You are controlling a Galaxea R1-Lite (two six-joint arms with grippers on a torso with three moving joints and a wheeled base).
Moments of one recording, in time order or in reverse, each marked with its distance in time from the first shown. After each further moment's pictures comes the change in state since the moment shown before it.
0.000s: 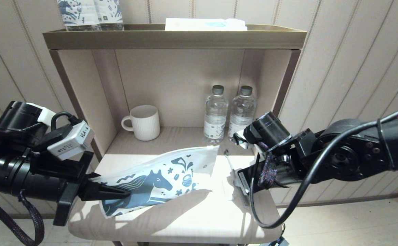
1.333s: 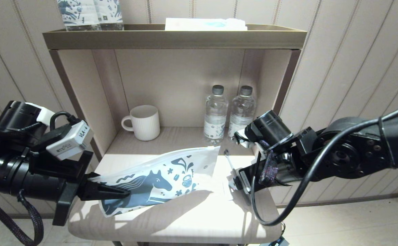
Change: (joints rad) left arm 0.000 -0.002 0.000 0.000 0.000 0.001; right arm 0.002 -0.006 -0.011 0.008 0.000 -0.012
